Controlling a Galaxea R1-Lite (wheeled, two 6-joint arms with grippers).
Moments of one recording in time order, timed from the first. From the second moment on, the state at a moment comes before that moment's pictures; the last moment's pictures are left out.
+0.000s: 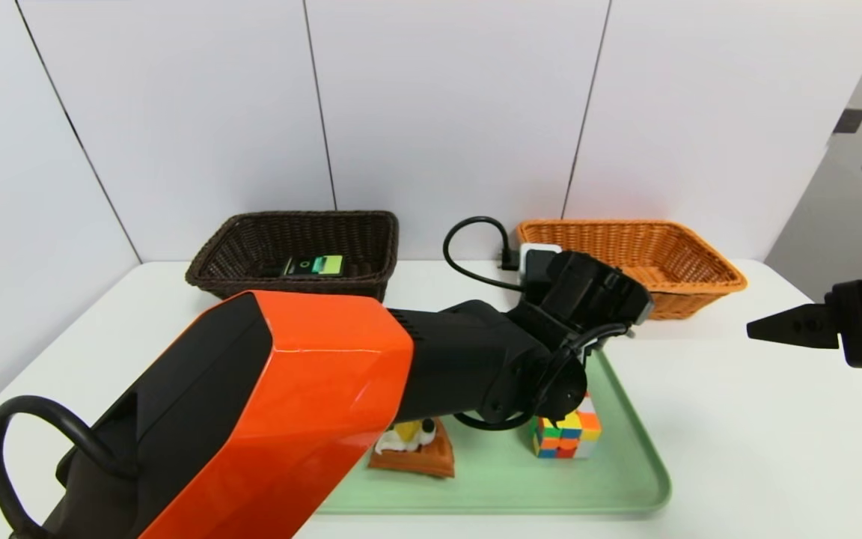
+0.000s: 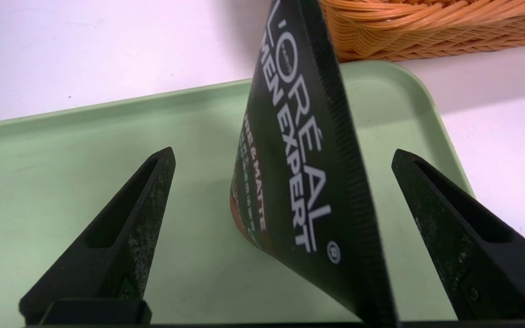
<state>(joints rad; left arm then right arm) -0.99 2.38 -1.92 0.10 0.62 -0.47 0.38 1.29 -1.22 0.73 -0.30 0.30</state>
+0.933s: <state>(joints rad) -0.98 2.39 -1.93 0.11 0.63 -0.46 0.38 1.29 -1.21 0.73 -0.31 0.30</state>
